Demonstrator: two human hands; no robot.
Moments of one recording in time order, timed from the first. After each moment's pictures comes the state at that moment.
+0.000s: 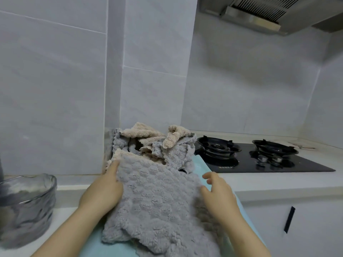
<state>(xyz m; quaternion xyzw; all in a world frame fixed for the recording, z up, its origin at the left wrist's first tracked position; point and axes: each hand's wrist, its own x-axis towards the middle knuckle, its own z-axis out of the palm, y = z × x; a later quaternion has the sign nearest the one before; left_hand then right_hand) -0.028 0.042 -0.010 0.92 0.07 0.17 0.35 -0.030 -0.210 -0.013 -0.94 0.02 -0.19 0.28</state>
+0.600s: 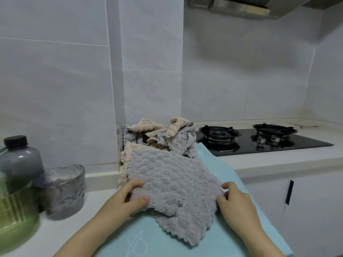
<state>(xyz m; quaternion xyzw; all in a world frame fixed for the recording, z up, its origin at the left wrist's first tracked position) -0.113 0.047 -0.038 0.84 -0.06 0.03 0.53 -0.113 -0.224 -0.050 -0.93 0.08 -0.18 0.30</state>
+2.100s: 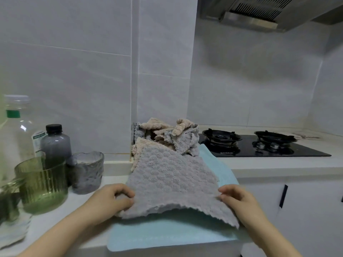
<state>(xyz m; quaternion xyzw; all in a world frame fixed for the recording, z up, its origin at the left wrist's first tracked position) -0.165 0.080 -0.031 0.89 -0.04 0.05 0.45 -0.164 -0.244 -0.038 -0.78 -0.01 -0.11 0.61</state>
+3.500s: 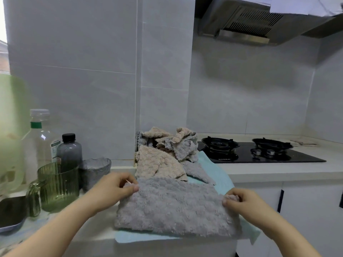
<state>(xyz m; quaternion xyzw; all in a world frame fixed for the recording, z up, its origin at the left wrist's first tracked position) -0.192 0.078 0.012 0.91 -0.10 0.12 0.39 -0.201 -0.263 -0.002 -0.90 -0.04 -0.06 0.42</state>
